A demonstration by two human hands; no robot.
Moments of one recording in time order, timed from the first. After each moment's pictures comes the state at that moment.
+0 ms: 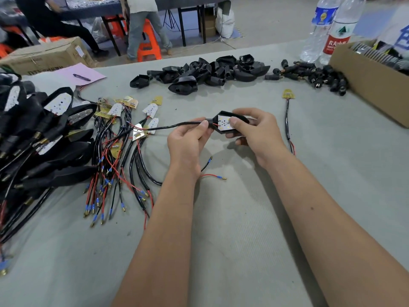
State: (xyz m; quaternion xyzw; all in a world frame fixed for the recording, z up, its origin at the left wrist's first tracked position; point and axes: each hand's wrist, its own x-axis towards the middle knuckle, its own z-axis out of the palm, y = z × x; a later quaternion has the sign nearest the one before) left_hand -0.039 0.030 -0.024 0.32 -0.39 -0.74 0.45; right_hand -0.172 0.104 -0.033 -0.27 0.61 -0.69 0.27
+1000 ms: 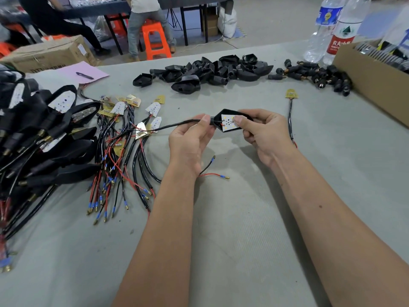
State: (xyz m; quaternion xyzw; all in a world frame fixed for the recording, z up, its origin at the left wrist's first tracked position) left_hand -0.034 0.028 -0.021 0.31 -0.37 -0.76 0.43; right_hand -0.176 0.107 -0.031 -0.23 0.55 -0.74 0.31
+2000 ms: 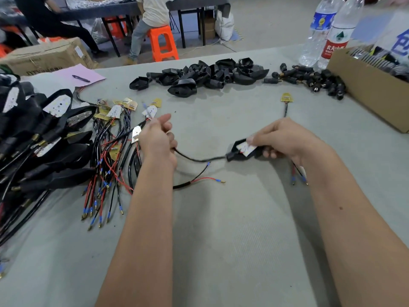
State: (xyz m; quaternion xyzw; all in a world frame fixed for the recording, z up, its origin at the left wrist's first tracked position) left_hand -0.015 -0.026 -0.017 0.41 -0.34 -0.70 0.48; right_hand -0.218 0.146 -0.011 -0.32 0.76 -0.45 0.34
